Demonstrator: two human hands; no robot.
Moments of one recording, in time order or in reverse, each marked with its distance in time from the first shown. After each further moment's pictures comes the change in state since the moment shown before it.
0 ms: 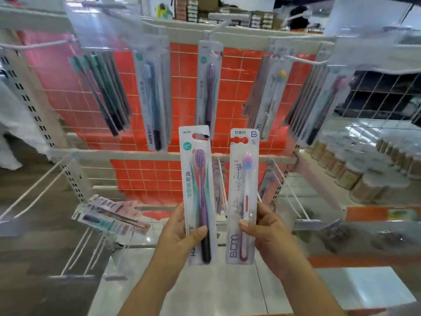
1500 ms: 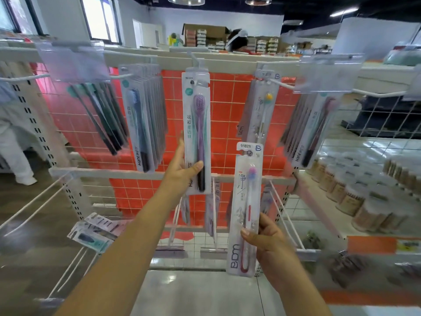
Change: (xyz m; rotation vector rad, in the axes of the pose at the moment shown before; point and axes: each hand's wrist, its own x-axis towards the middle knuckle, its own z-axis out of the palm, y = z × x) left_hand 0.148 0.056 0.031 0.208 0.013 0.212; right_hand 0.028 -0.022 -0.040 0.075 -0.018 0.006
